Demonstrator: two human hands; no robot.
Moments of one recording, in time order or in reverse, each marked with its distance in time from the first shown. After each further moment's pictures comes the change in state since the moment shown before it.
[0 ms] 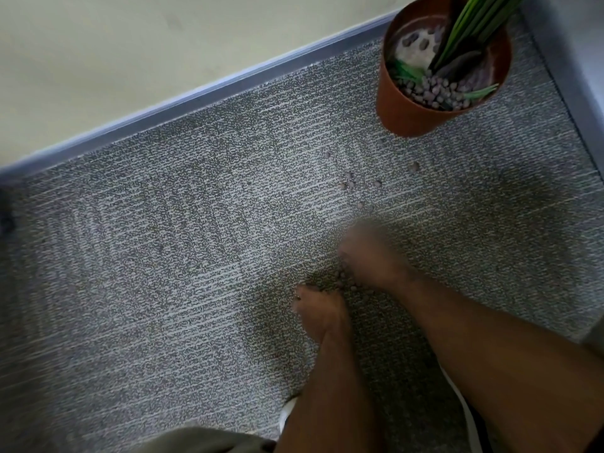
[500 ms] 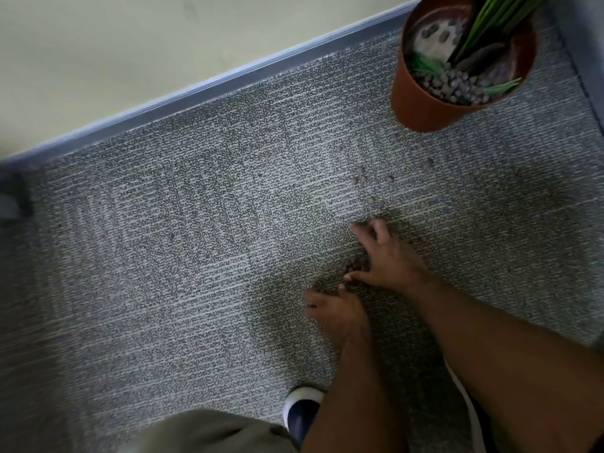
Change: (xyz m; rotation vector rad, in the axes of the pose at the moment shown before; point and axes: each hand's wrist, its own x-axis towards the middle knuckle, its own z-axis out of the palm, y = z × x) left_hand -0.007 -0.027 0.024 -0.027 0.036 -0.043; right_hand -0.017 -0.008 -0.012 -0.170 -0.060 0.216
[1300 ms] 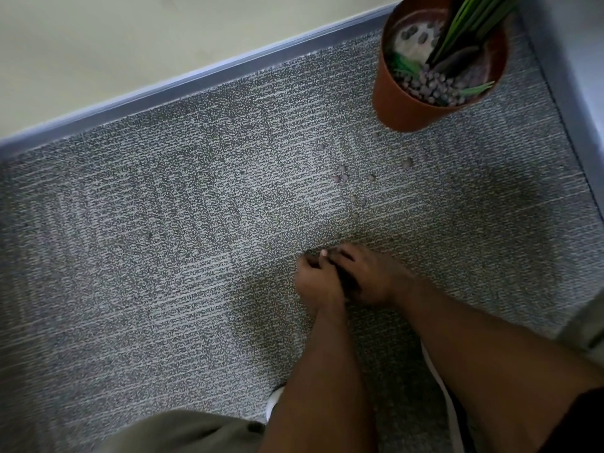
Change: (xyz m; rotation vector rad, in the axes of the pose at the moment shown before) left_hand 0.019 0.045 0.003 -0.223 0.002 0.115; right_hand -0.014 0.015 0.022 -0.092 -0.090 -0.340
